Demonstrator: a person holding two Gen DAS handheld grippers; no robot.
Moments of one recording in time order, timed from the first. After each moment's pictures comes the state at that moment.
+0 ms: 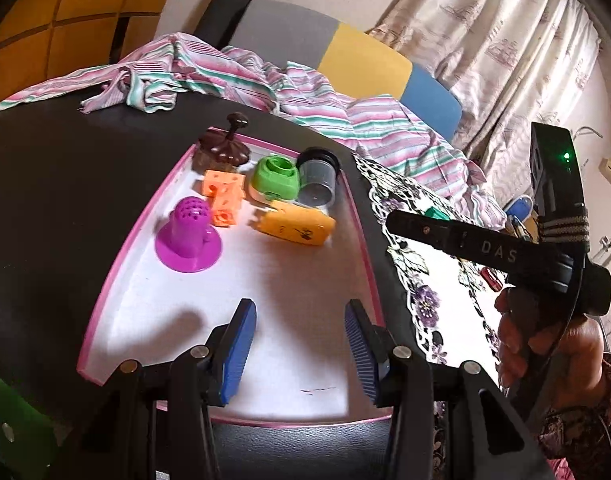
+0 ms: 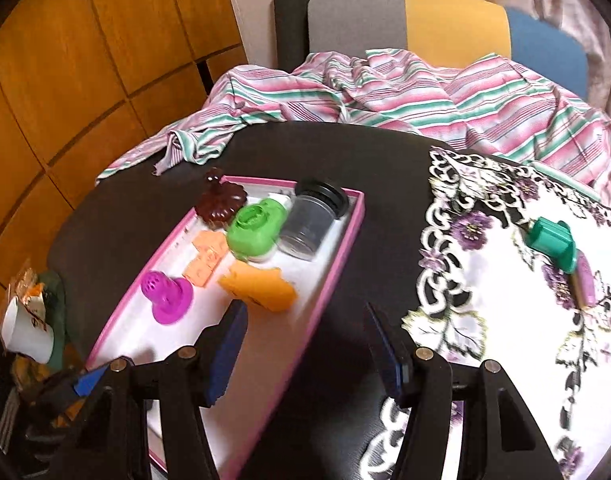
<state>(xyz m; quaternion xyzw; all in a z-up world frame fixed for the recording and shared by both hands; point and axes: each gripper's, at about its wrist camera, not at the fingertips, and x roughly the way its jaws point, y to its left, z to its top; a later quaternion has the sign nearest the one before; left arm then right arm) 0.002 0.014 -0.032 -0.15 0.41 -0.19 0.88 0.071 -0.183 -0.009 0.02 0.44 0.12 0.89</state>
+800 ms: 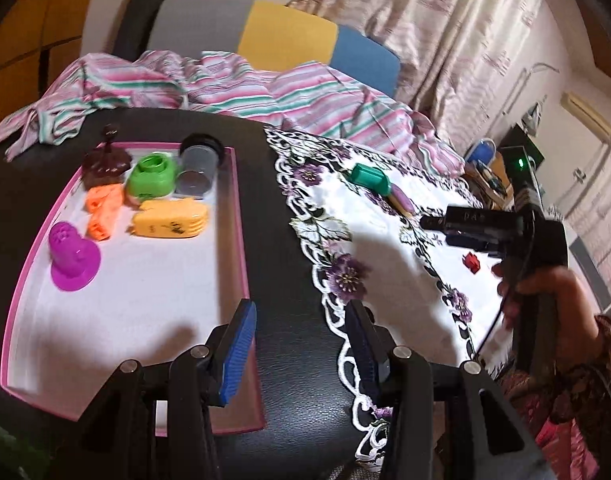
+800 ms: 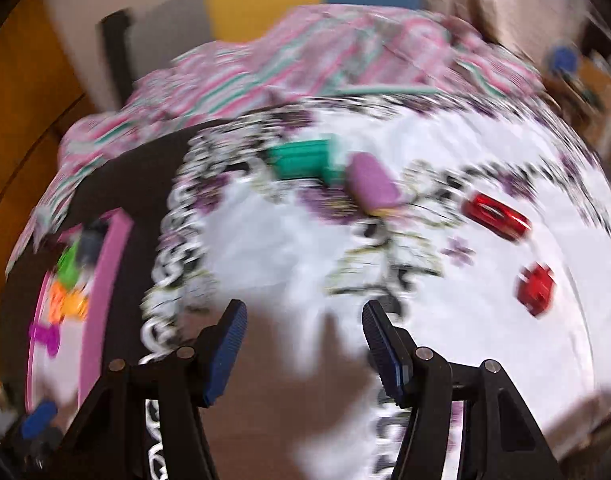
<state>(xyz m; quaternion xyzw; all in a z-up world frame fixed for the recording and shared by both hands) -0.011 -0.081 -0.015 -0.06 0.42 -0.27 0.86 0.034 -0.390 -0.021 0.16 0.47 -0.13 0.86</state>
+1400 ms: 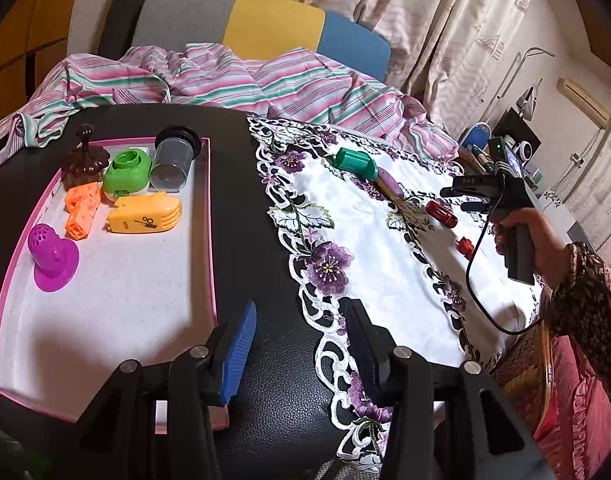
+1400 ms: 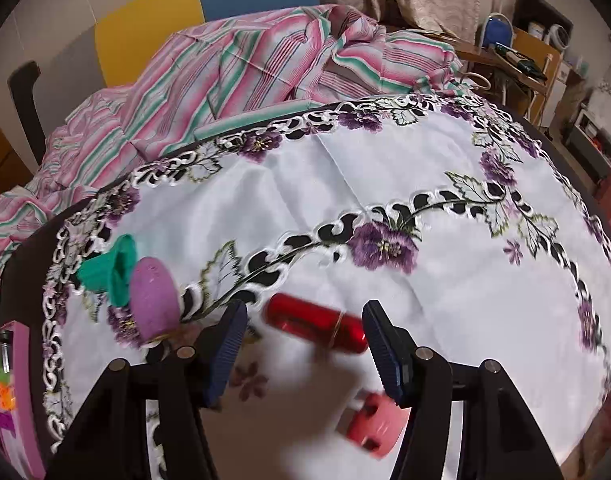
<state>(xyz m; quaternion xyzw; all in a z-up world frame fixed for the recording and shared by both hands) -0.013 -0.100 -0.016 -0.05 0.43 -0.28 0.85 0.077 -0.557 -0.028 0.15 0.48 -0.21 0.84</state>
